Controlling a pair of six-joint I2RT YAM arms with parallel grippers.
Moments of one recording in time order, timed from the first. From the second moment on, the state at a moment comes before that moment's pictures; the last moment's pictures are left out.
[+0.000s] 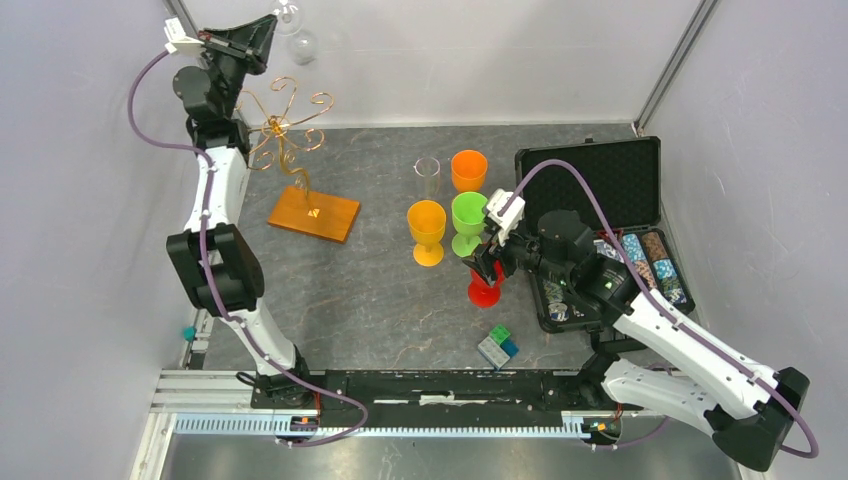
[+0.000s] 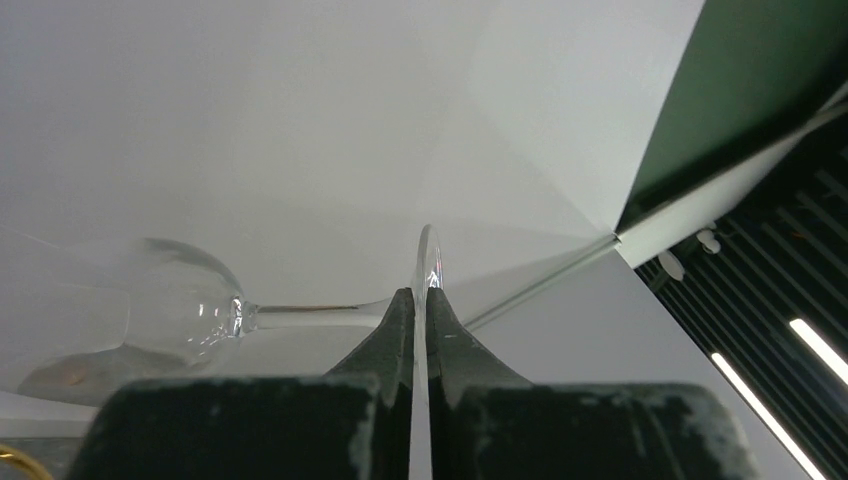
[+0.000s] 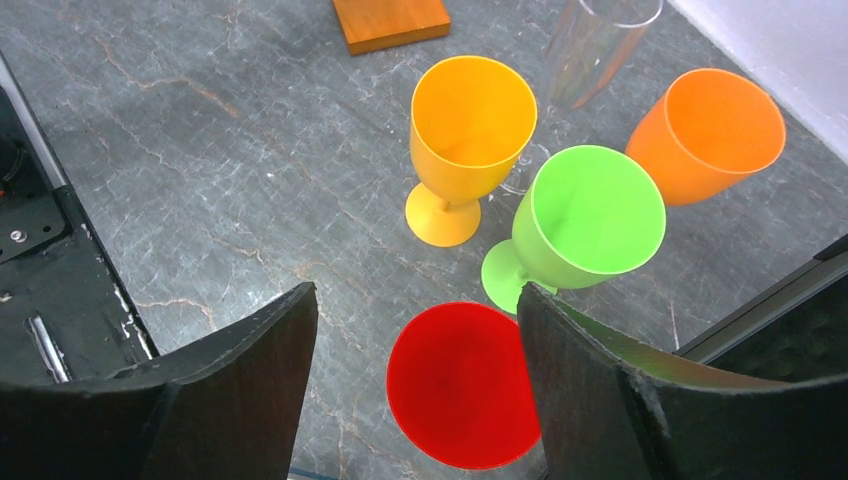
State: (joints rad) left arm 0.22 1.83 1.72 0.62 0.47 -1.47; right arm 0.79 0.93 0.90 -0.30 -0.13 -0.13
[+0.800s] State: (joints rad) left arm 0.02 1.44 1.36 0.82 0.65 -1.79; right arm 0.79 0.85 0.87 -0.12 -0.22 -0.11
